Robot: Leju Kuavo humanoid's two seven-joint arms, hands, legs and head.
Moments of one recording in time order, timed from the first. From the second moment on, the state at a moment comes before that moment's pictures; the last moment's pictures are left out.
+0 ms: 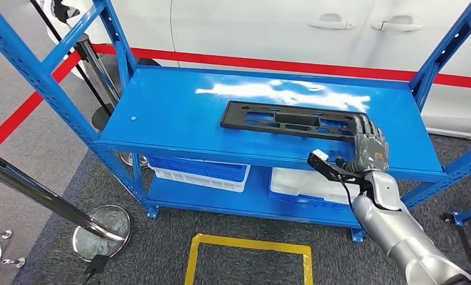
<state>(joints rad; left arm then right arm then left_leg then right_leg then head) -0.09 -0.10 1.09 -0.17 -1.31 -0.13 -0.09 -0.82 -0.16 0.69 -0.51 0.96 -0.50 -0.25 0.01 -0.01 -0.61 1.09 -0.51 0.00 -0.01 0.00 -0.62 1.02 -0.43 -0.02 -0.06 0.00</state>
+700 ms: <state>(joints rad) -0.09 -0.10 1.09 -0.17 -1.31 -0.13 -0.09 -0.80 -0.12 0.70 -0.50 0.99 -0.49 -0.26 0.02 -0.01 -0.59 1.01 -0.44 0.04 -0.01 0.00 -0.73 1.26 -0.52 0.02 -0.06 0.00</state>
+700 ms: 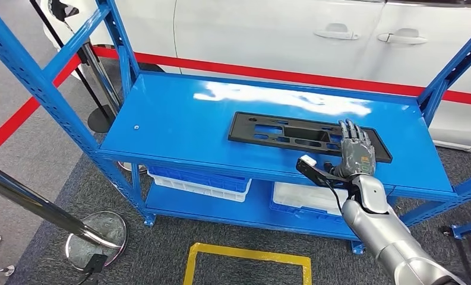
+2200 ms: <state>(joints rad) -0.10 -0.11 1.08 -0.17 -1.28 -0.14 -0.10 -0.79 0.01 0.73 -0.42 1.04 -0.45 -0.27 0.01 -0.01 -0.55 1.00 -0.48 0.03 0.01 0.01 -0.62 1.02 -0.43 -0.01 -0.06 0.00</state>
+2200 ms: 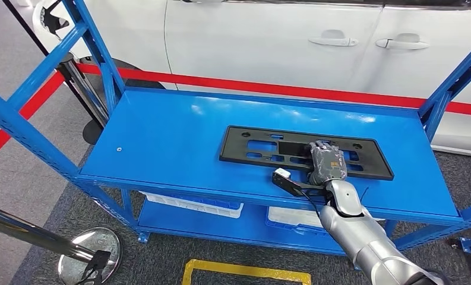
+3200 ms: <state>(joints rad) -0.08 -0.10 1.08 -0.17 -1.25 -0.11 -0.12 -0.77 -0.06 0.73 -0.58 0.87 -0.41 -0.38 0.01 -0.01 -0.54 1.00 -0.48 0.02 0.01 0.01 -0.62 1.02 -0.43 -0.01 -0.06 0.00</state>
